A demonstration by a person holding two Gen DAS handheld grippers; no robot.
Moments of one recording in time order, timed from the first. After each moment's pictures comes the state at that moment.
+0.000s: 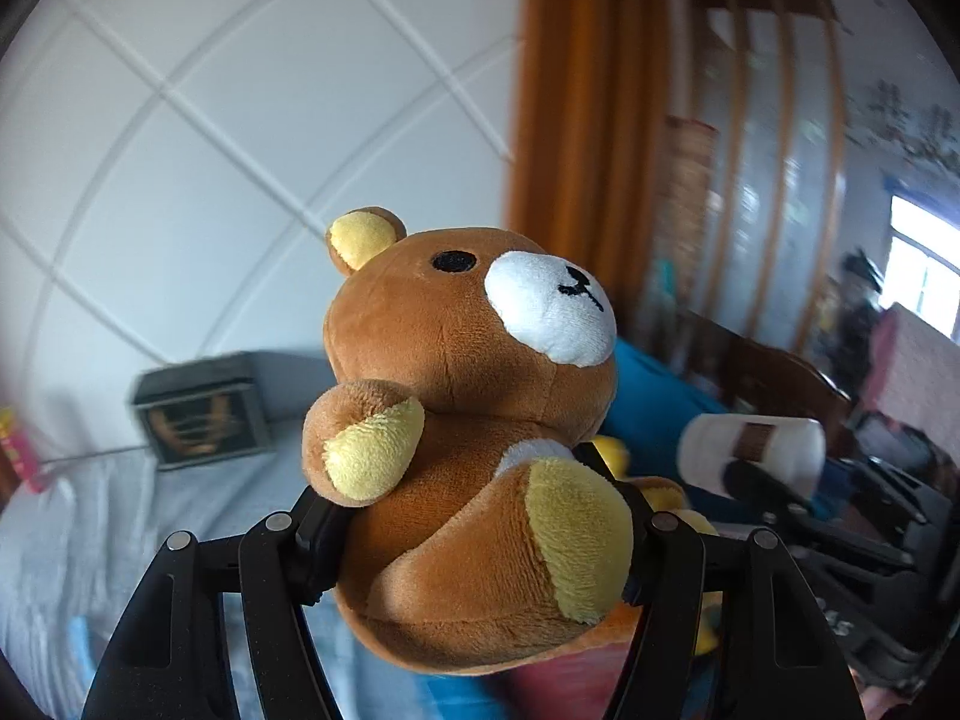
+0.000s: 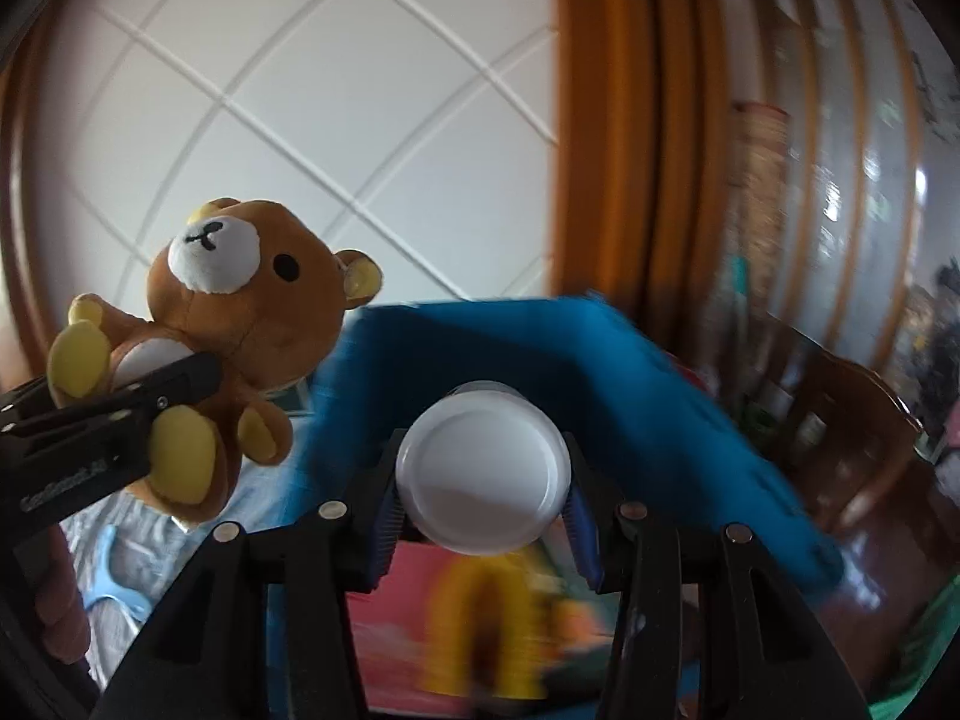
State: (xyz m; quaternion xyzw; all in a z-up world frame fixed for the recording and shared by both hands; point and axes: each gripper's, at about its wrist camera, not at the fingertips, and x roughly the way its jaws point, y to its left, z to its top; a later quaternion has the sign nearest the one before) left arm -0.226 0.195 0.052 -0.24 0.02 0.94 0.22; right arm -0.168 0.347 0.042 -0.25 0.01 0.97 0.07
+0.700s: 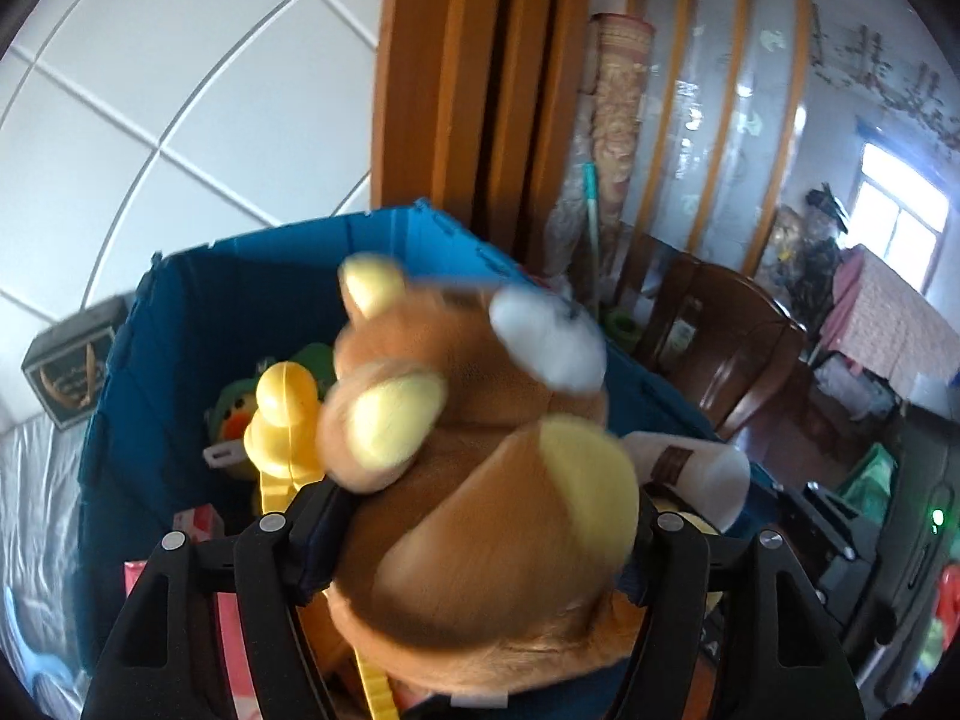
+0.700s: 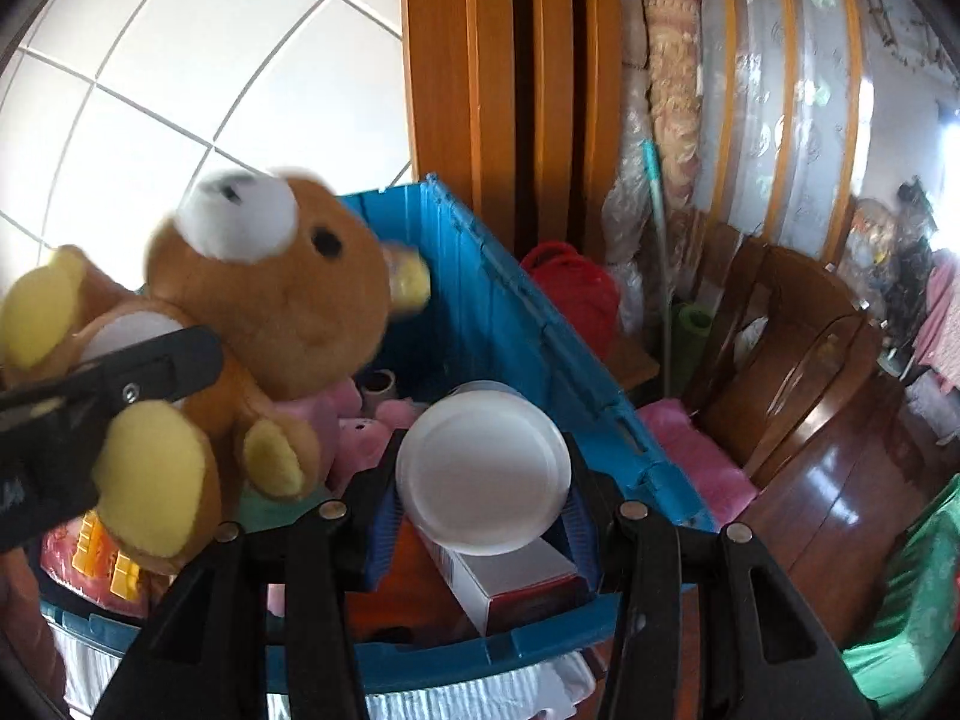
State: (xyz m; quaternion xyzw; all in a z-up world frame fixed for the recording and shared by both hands) left arm -0.226 0.389 0.003 -0.33 0.03 0.91 0.26; right arm -0.161 0.523 -0.041 -0.33 0.05 0.93 0.11
